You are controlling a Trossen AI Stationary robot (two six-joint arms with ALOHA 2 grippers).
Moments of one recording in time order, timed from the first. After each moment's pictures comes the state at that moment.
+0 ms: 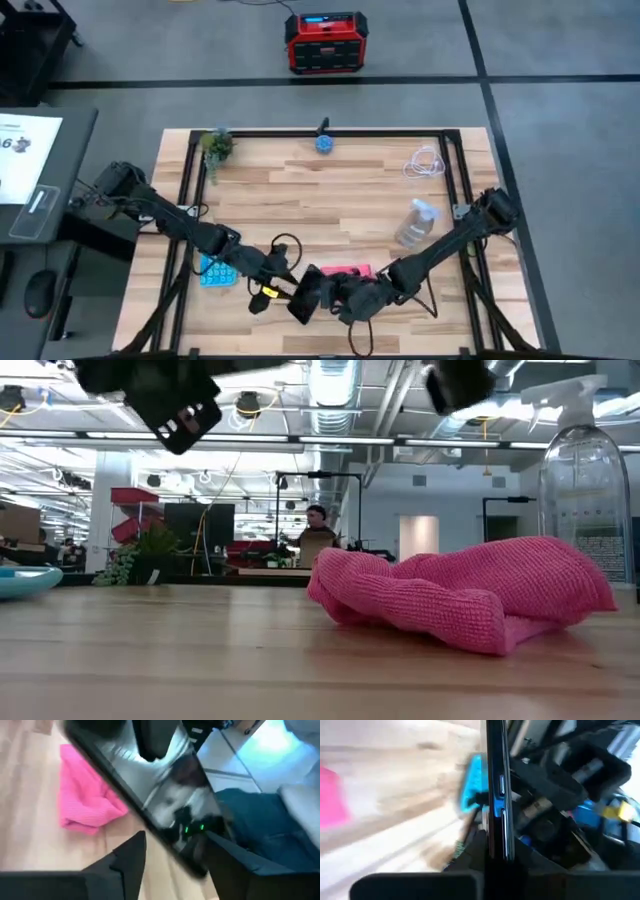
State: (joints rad) left arm -0.47 1.39 0.76 0.10 -0.02 -0.41; right arm 0.58 1.87 1.33 -0.08 0.66 -1.54
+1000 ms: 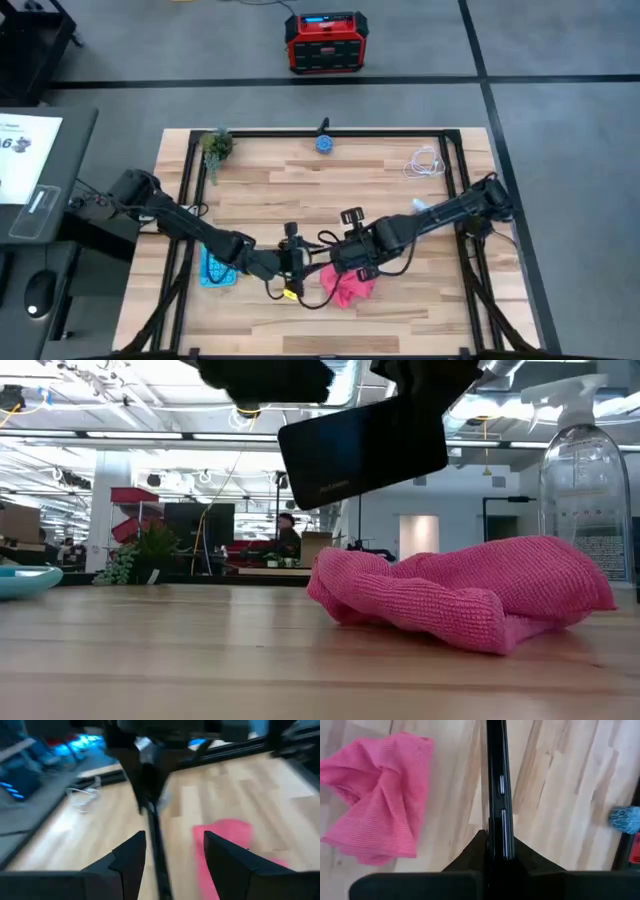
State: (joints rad) left arm -0.48 1.60 0.95 0.25 -0.69 0.06; right arm 0.35 1.87 1.70 -1.15 0.36 0.00
